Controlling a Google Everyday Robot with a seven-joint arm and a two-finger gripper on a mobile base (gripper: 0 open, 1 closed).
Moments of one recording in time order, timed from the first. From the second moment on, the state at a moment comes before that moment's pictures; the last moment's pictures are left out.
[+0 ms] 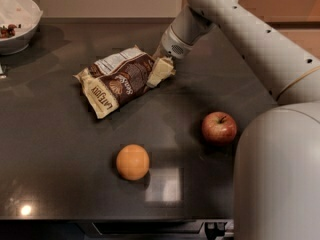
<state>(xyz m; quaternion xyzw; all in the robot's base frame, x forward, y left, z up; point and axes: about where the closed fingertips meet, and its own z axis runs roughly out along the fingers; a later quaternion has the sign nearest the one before) 0.691 0.010 0.842 -0.65 0.70 0.17 0.23</state>
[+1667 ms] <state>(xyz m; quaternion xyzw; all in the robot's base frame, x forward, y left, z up) 0.631 -0.085 0.900 -0.69 0.64 0.21 0.26</state>
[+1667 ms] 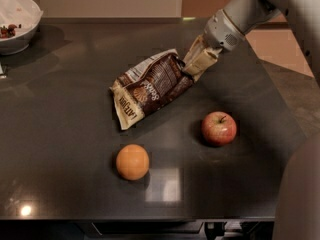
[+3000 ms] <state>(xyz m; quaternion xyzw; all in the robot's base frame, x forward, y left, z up) 0.632 -0.205 0.913 -0.64 0.69 0.18 0.28</state>
